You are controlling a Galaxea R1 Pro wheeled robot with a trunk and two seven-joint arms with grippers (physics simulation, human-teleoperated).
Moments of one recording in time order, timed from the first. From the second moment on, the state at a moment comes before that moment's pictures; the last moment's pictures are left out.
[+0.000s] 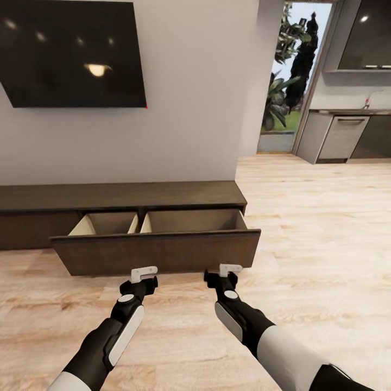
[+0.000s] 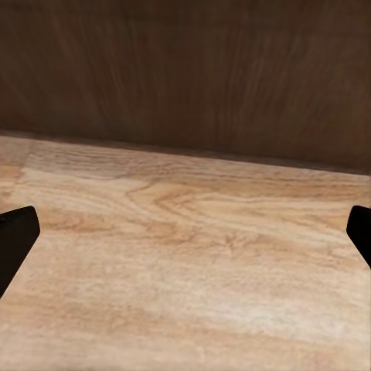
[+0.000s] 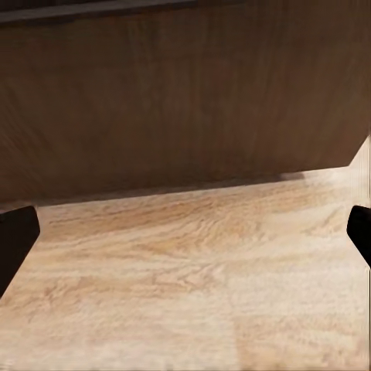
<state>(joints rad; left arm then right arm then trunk) -0.46 0.02 -0.33 -1.13 0.41 0.38 0.51 -0.75 0.12 0.71 -0.53 -0.64 -0.06 -0.44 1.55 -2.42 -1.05</state>
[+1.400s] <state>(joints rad) -0.46 0.02 -0.33 -1.14 0.41 0.38 0.51 -0.75 0.12 0.70 -0.45 -0.65 -0.06 -0.43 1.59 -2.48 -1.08</state>
